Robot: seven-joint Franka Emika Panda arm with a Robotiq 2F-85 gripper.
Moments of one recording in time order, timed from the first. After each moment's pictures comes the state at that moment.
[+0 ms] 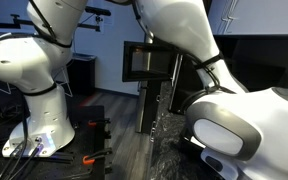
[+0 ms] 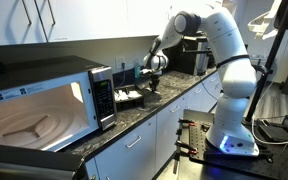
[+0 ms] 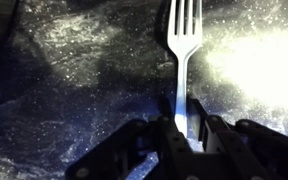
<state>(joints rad) -0.35 0.53 -0.40 -2.02 0.37 2.54 2.50</state>
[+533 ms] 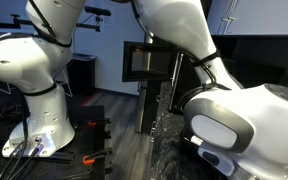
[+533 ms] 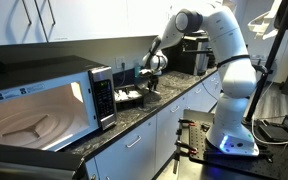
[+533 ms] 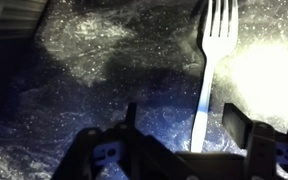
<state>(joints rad) -0.35 0.50 -0.37 -2.04 0.37 2.55 2.43</state>
